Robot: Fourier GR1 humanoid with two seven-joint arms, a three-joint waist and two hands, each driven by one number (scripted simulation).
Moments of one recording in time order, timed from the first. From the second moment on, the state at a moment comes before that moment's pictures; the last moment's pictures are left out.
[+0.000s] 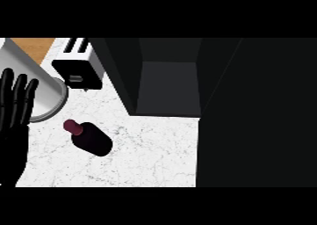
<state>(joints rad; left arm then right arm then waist) 0.00 0.09 0.02 -2.10 0.01 -0.02 -0.04 0.00 -0.13 0.04 -2.10 0.02 0.01 0.02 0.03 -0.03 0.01</state>
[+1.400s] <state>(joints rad) -0.02 0.59 0.20 -2.11 1.16 -0.46 0.38 0.12 -0.05 0.38 -2.49 0.00 -0.09 0.46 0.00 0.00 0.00</state>
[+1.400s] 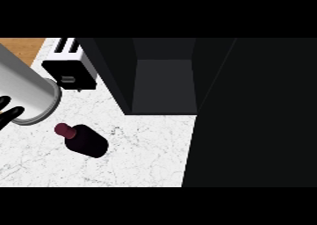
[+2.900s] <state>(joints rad) -0.08 0.45 0.18 -1.86 0.89 -0.61 0.37 -0.06 -0.13 0.53 -2.51 0.07 -0.32 0.64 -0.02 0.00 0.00</state>
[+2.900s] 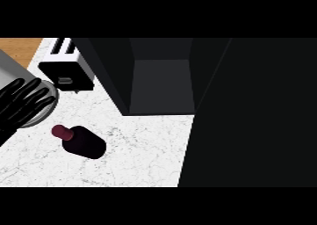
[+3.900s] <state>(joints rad) -0.08 0.30 0.25 -1.46 0.39 -0.84 -0.02 -0.11 -0.22 0.58 -2.51 0.10 -0.43 0.67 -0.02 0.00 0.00</state>
